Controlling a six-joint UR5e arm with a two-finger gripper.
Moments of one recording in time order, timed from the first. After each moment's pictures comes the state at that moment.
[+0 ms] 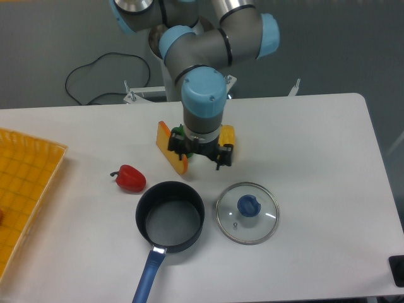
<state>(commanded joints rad) 2.34 -1.80 -1.73 -1.18 1.47 0.50</state>
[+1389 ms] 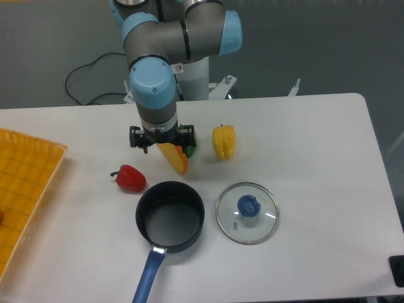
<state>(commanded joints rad) 2.26 -1.75 -1.75 -1.30 1.56 0.20</state>
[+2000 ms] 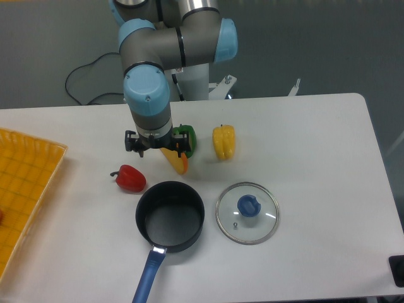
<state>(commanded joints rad) 2.24 -1.78 -1.74 -1.29 1.56 0.20</state>
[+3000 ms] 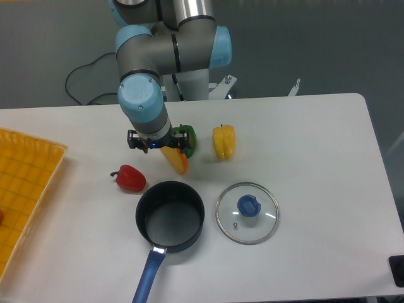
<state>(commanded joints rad) 2.24 -1.78 -1.78 -1.31 1.69 0.20</state>
